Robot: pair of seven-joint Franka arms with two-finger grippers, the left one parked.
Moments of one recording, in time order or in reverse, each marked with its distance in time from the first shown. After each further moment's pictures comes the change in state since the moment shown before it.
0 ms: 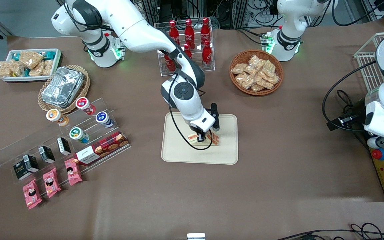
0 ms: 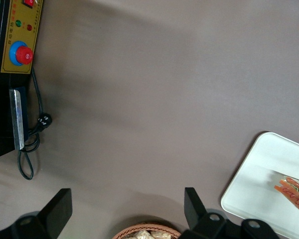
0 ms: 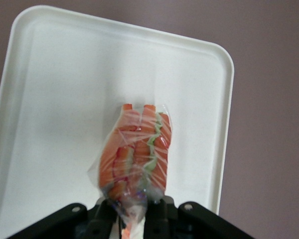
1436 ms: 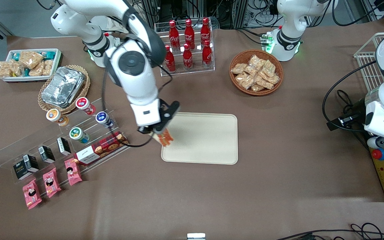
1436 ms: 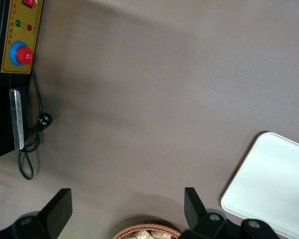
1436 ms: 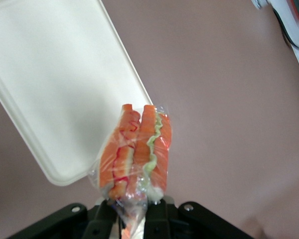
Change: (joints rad) arm -0.032 -0.394 -0.130 -0.128 -0.219 -0.401 0.603
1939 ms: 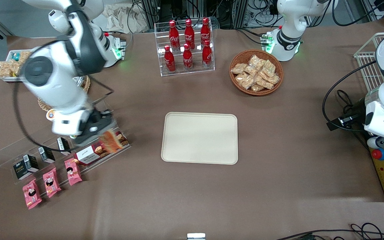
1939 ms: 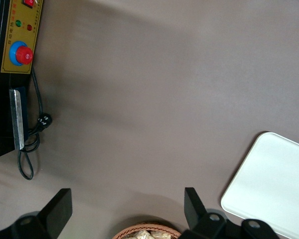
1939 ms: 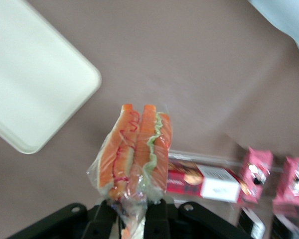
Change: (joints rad) arm -0.216 -0.202 -0.002 -0.113 -0.012 -0.127 0.086
